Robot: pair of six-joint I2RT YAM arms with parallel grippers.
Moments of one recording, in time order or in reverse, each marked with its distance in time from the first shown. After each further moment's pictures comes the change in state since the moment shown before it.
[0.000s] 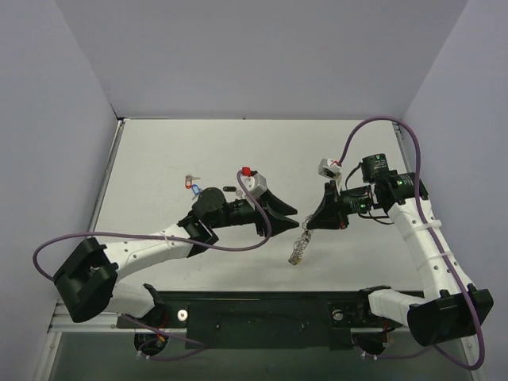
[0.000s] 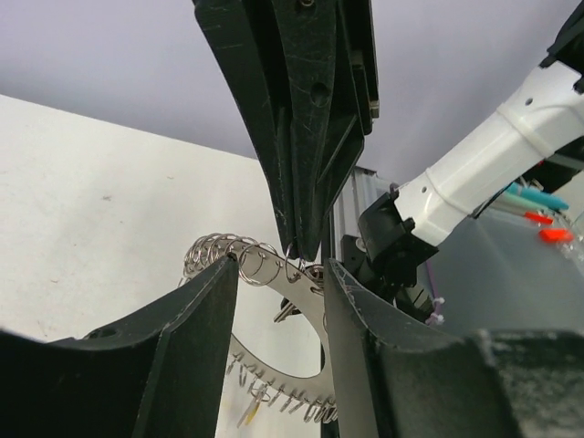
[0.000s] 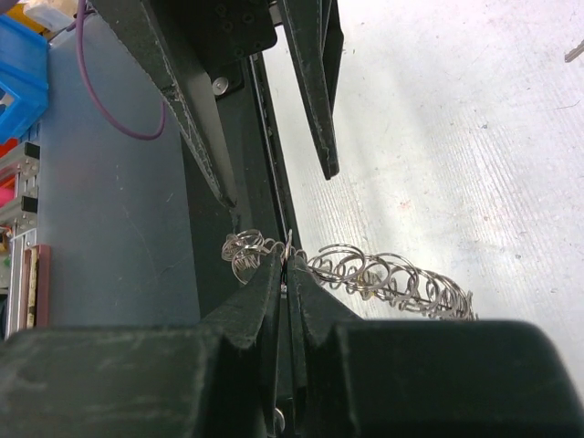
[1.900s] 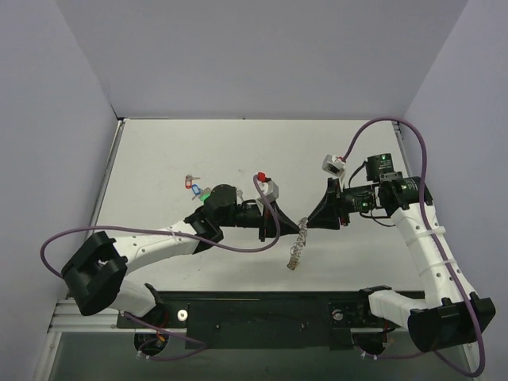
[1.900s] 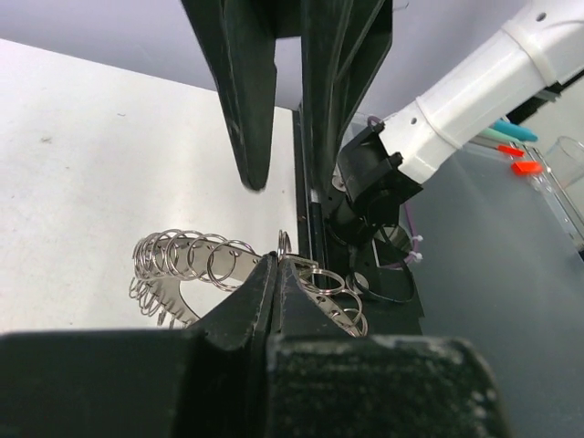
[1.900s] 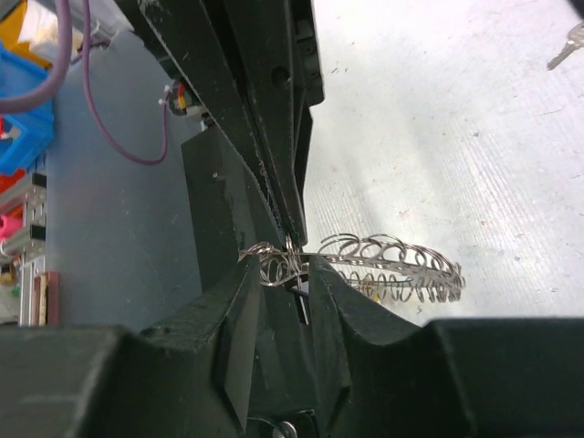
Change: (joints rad) left arm 0.000 0.080 0.100 -0.212 0.171 0.093; right arm -0.002 -0.031 -0.011 0.063 0.000 0.101
